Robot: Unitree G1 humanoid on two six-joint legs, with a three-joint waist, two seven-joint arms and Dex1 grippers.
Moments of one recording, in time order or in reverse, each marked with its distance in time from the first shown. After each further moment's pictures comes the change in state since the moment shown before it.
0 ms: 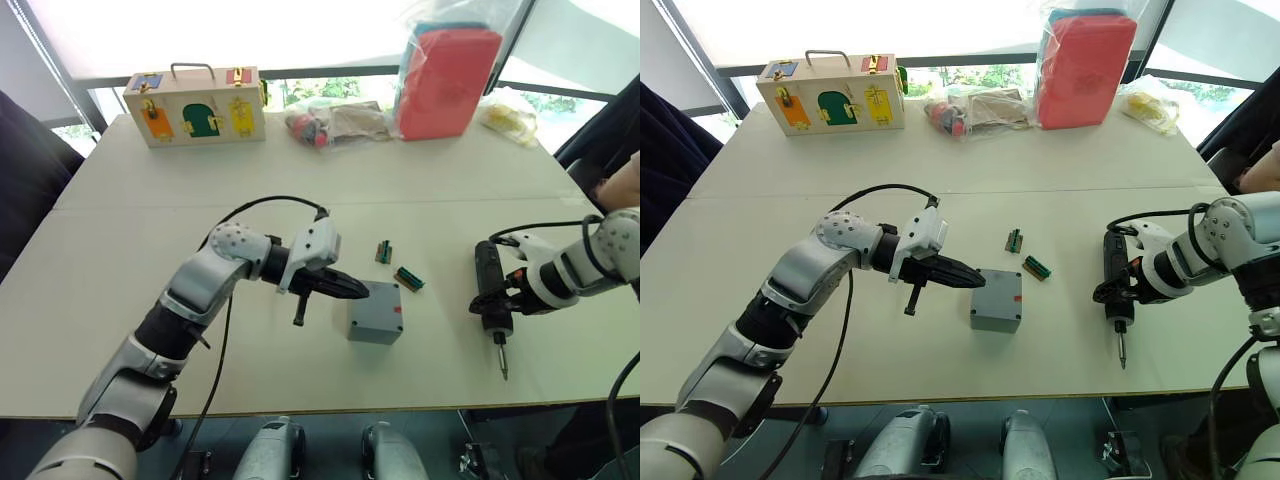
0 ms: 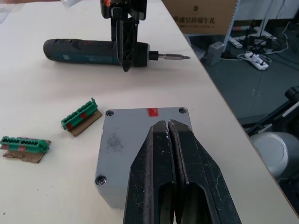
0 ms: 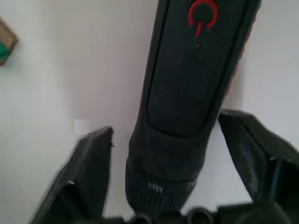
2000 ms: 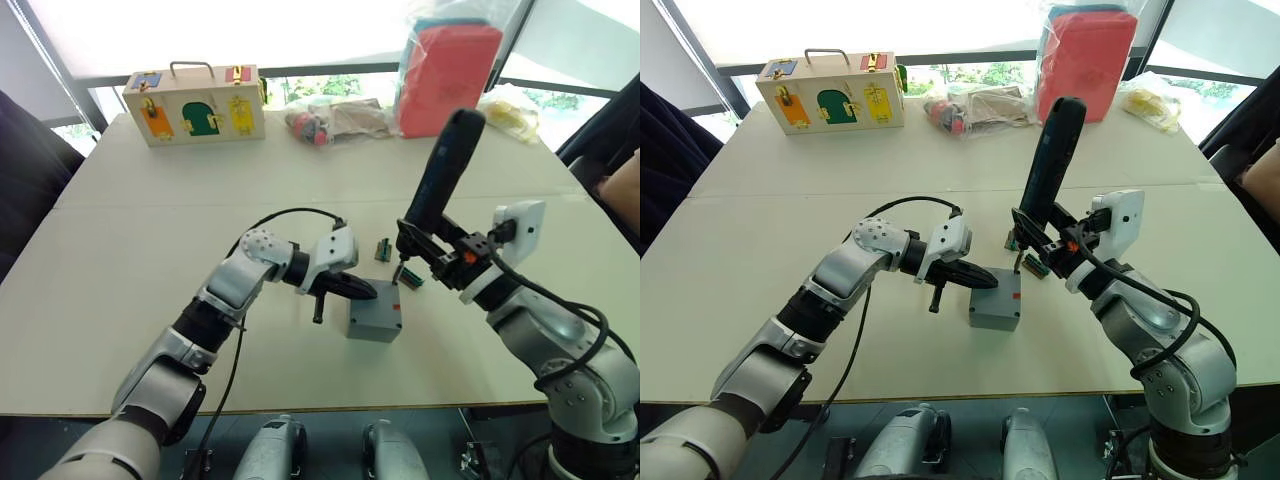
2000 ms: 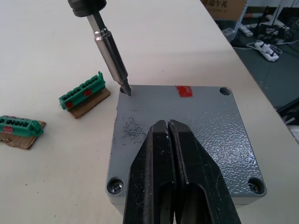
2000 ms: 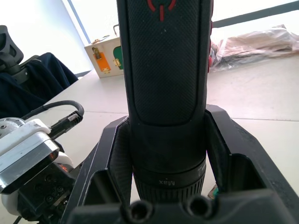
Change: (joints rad) left arm -0.057 -0.147 -0.054 0.259 0.168 -0.102 -0.001; right arm 0.693 0.643 -0.591 -1.011 -0.257 -0.875 -0.100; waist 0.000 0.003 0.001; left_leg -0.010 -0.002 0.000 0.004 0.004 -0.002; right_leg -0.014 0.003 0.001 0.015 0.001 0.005
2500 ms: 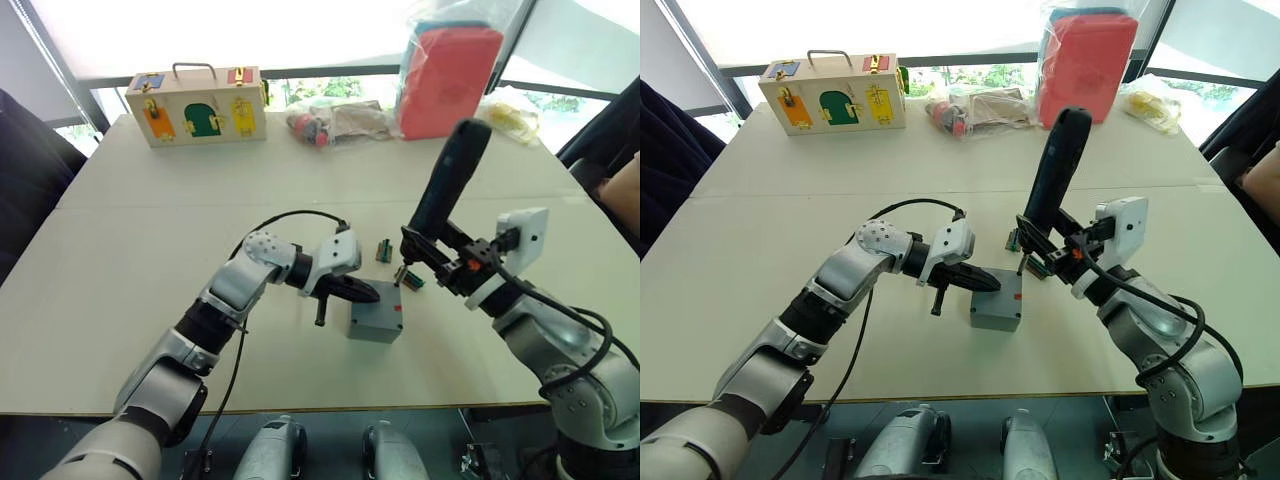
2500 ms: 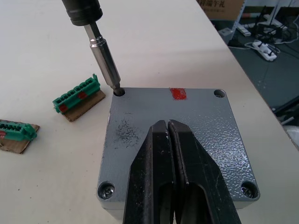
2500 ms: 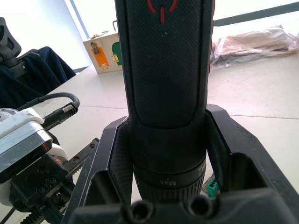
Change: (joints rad) left arm 0.012 -0.010 -0.009 -0.007 0.002 0.001 0.000; right arm 0.059 -0.017 0.003 0.011 -0.041 -0.063 0.041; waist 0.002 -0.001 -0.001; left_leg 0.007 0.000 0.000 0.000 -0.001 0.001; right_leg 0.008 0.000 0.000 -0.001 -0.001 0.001
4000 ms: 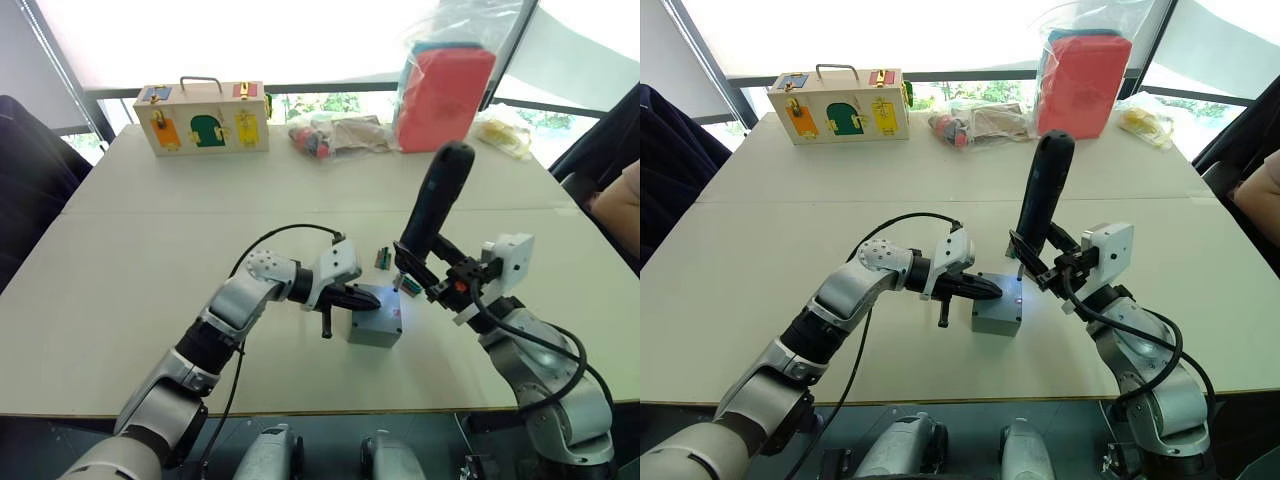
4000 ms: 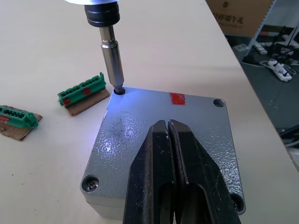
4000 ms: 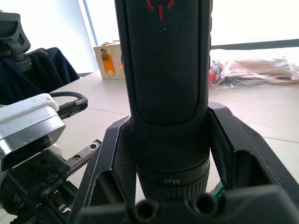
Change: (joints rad) left arm 0.096 -0.023 0.012 -0.090 -0.009 0.107 0.112; right arm 0.119 0.064 0.121 0.081 -0.249 -0.276 0.129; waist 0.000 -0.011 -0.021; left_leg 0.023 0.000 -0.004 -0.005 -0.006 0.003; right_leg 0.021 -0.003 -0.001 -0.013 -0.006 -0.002
